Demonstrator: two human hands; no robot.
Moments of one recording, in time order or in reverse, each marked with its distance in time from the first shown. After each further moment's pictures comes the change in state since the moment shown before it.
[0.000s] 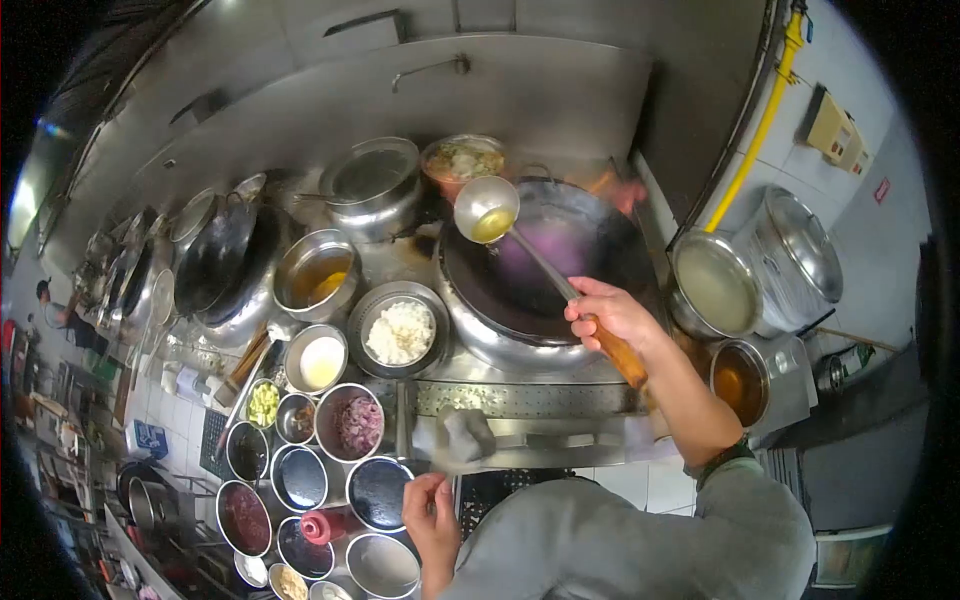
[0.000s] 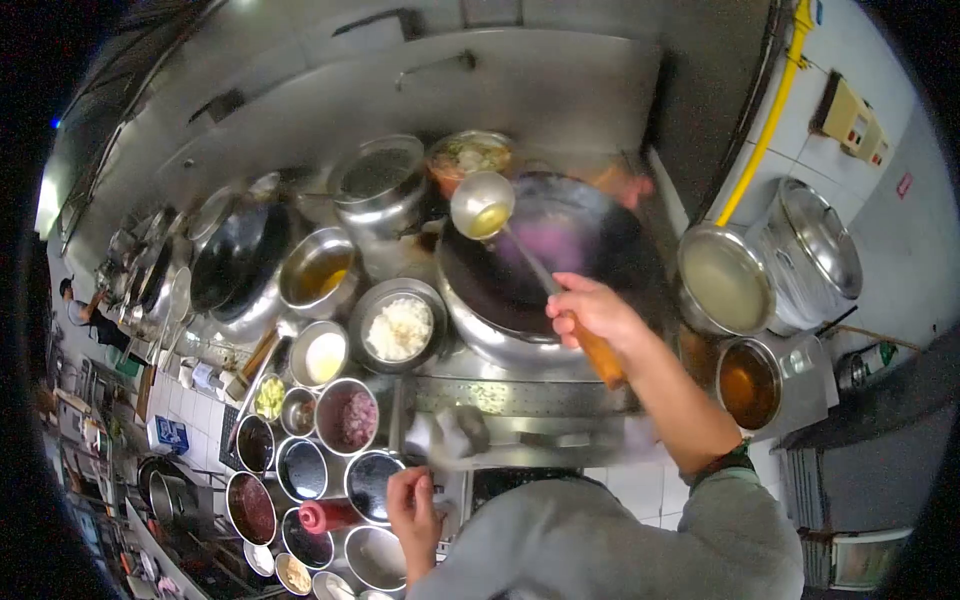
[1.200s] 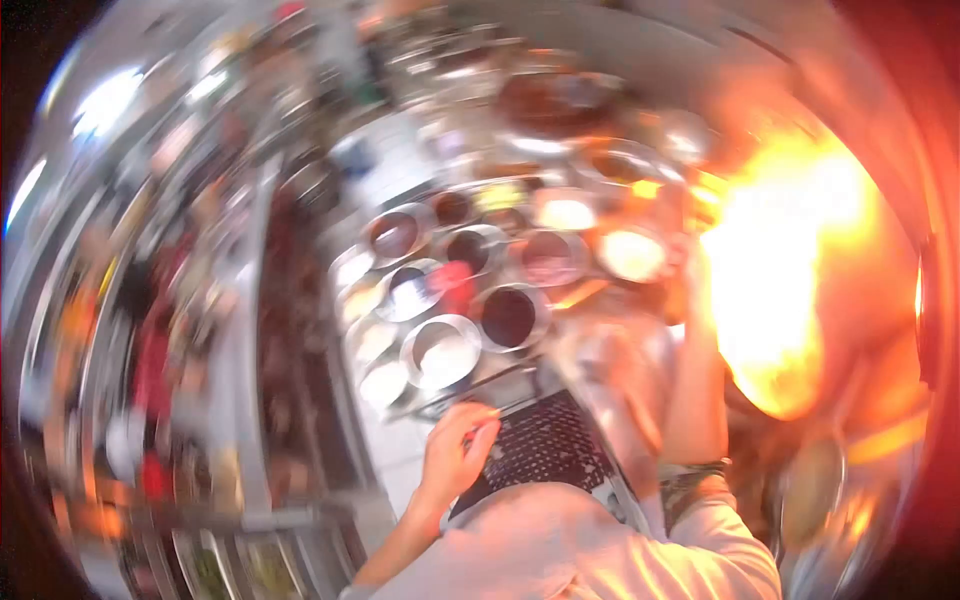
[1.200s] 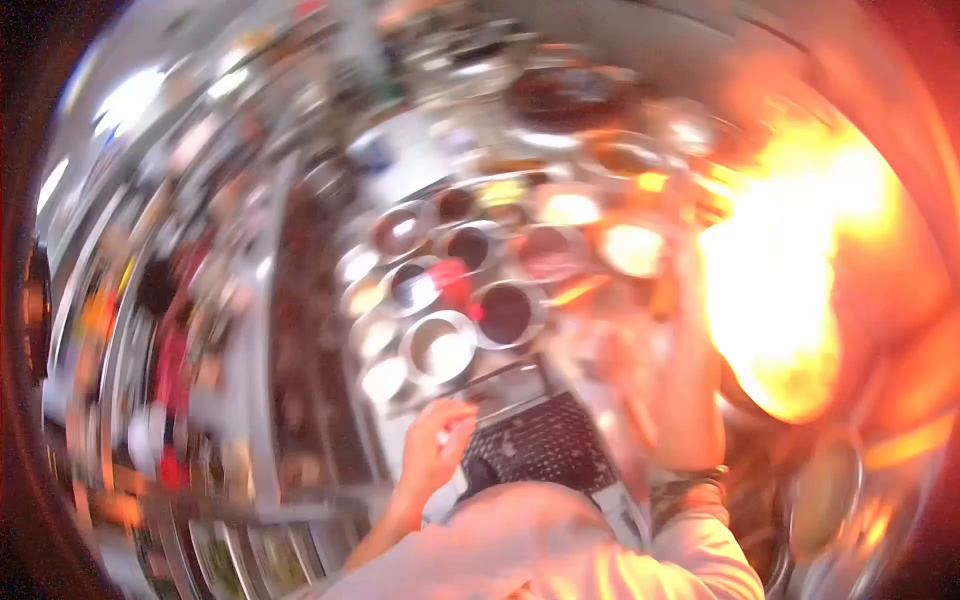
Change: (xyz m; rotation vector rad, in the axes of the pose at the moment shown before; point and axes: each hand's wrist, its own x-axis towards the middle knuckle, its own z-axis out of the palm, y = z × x) left_hand -0.184 0.084 0.005 0.300 0.486 -0.137; right_hand 0.075 0.060 0.138 -0.216 -0.442 -0.142
